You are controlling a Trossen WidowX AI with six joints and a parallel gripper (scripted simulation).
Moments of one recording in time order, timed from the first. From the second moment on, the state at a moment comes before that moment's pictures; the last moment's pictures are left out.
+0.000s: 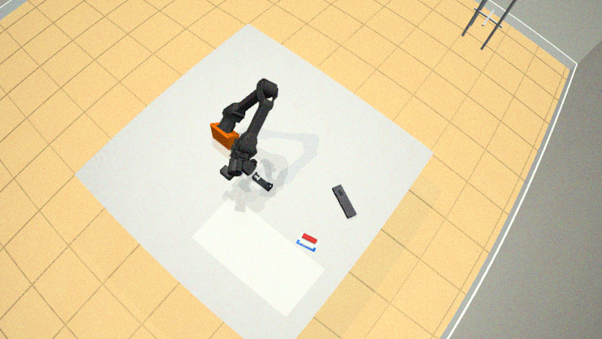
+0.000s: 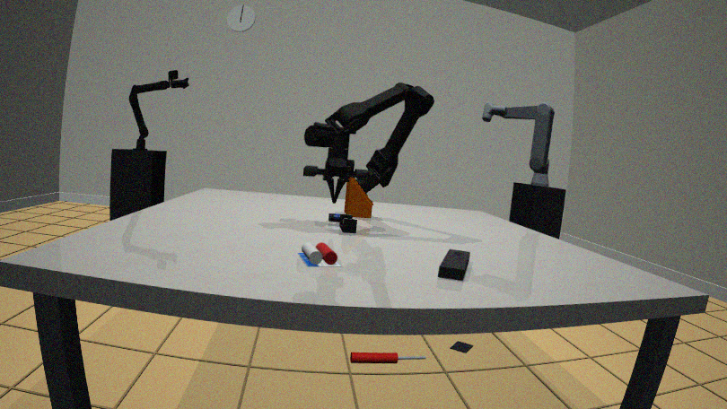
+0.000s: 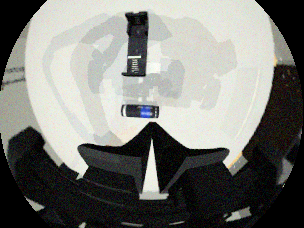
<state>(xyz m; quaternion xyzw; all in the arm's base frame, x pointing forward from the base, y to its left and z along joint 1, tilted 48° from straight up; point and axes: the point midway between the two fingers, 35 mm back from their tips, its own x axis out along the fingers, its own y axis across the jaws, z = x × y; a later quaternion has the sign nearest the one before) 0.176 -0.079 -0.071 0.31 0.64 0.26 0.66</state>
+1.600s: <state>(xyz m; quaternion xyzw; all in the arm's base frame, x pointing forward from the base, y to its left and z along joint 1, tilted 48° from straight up) 0.177 -0.063 -0.055 -0.25 0.27 0.63 0.68</state>
